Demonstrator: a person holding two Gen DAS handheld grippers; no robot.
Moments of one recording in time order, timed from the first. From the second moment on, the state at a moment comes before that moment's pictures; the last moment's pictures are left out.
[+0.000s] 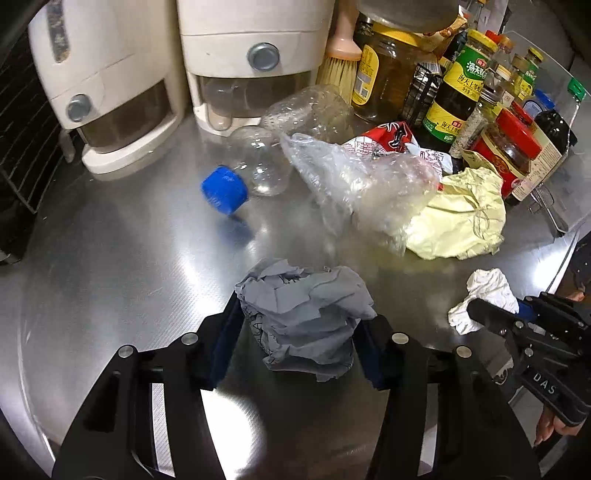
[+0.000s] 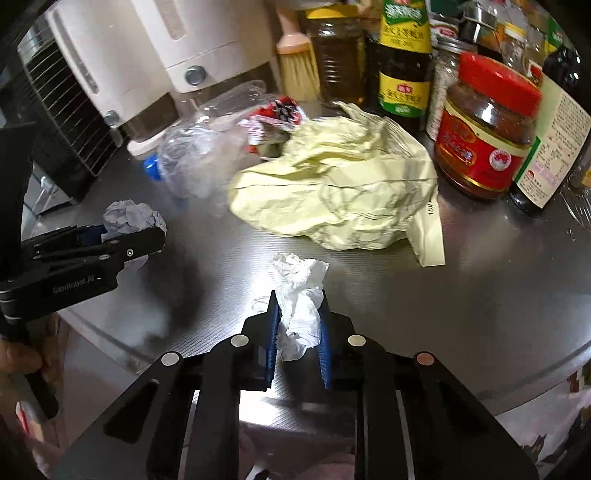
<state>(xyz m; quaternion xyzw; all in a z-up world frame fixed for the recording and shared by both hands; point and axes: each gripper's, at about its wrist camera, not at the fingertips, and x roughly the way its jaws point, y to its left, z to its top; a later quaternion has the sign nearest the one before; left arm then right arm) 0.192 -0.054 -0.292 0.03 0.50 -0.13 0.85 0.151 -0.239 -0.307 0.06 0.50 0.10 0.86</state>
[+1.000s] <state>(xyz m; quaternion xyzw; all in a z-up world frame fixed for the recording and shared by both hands) 0.018 -0.003 -0.277 0.02 0.51 -0.10 0.85 0.024 -0.201 -0.308 0.06 0.51 0.15 0.85</state>
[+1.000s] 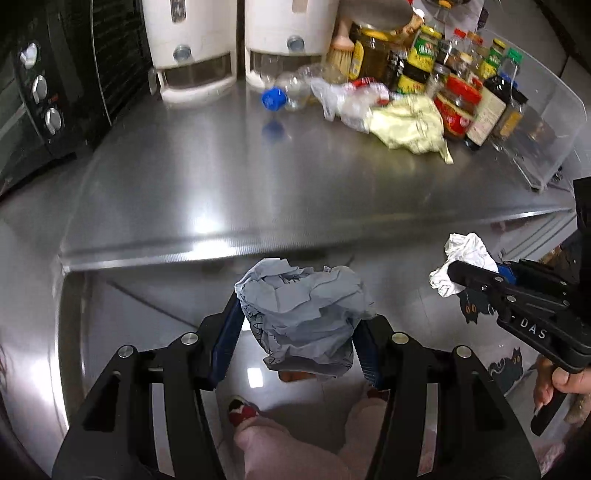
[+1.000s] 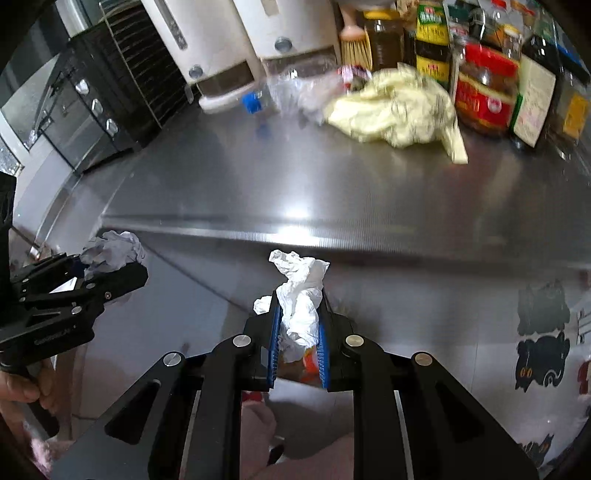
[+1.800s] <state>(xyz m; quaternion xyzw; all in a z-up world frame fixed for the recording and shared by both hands) 0.004 -0.018 -0.458 0.02 0.60 -0.11 0.79 0.020 -0.192 -0.465 0.13 0.60 0.10 0.78</state>
